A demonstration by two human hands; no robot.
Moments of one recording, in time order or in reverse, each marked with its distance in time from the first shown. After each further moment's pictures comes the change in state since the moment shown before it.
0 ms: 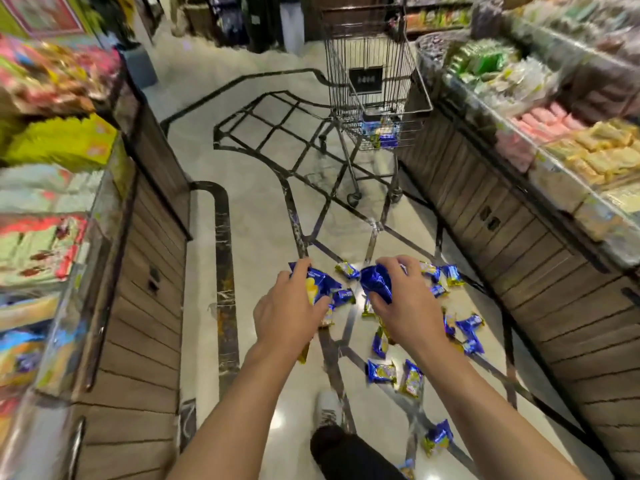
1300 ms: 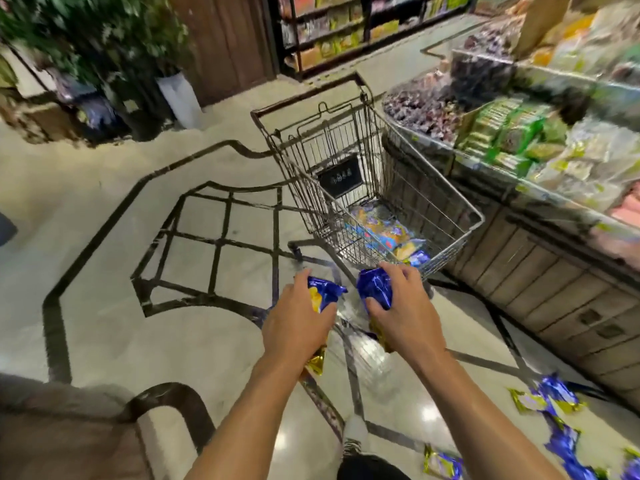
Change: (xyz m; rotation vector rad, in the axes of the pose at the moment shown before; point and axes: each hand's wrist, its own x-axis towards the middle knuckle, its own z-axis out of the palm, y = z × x) left_hand 0.980 0.038 -0.072 -0.054 -0.206 0.296; right_hand 0.893 -0.119 0.126 0.162 0.259 0.447
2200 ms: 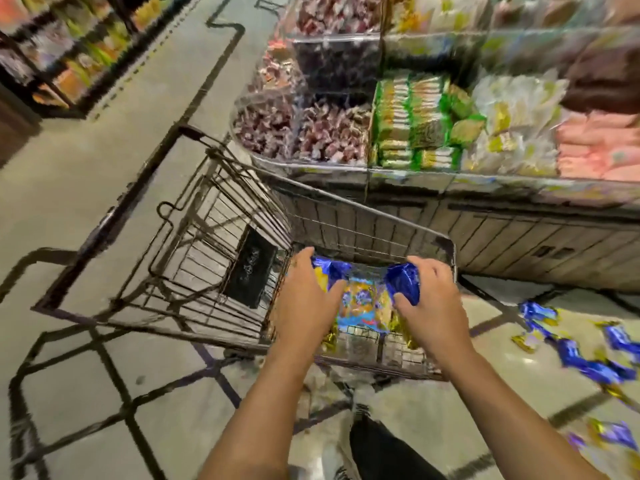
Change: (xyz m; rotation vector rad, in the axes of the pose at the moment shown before) left_hand 0.484 0.179 0.093 0.023 -0.387 0.522; right_hand 0.379 0.069 0.037 -0.004 0.393 0.680
